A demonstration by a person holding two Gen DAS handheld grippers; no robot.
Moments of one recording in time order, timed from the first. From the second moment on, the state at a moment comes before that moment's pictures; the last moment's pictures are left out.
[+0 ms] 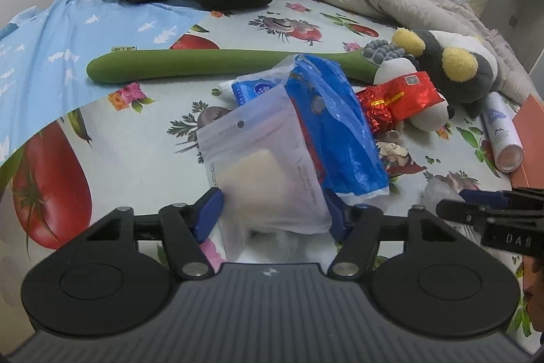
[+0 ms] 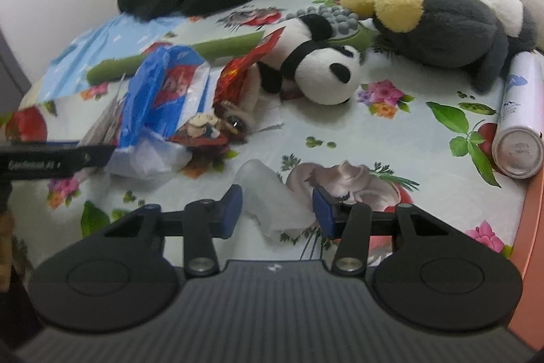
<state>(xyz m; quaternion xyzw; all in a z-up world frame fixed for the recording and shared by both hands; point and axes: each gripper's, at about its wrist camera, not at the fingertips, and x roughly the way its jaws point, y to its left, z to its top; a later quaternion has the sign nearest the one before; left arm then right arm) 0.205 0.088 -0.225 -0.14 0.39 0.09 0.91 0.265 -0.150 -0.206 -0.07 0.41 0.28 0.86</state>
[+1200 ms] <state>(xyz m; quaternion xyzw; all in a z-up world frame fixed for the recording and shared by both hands) 0.141 0.048 -0.136 -0.18 0.35 0.04 0.92 0.175 -0.184 -0.125 -0.02 0.37 0.17 0.91</state>
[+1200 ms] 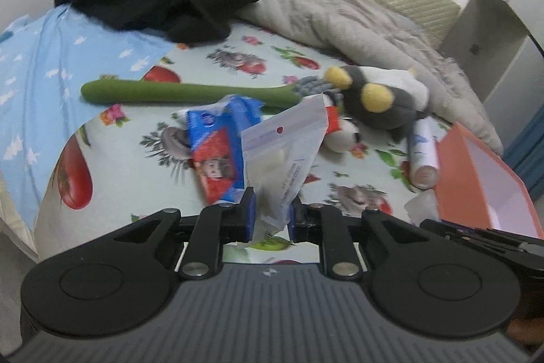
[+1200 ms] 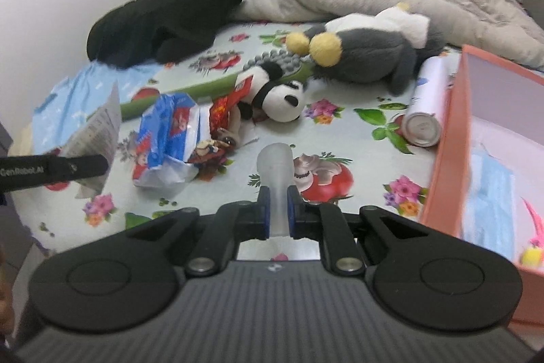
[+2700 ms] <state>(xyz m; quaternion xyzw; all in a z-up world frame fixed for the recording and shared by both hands) 0.118 -0.185 -0.044 -0.09 0.35 -0.23 0.90 0.046 -0.343 -0.028 0.07 0.29 0.00 0.96</state>
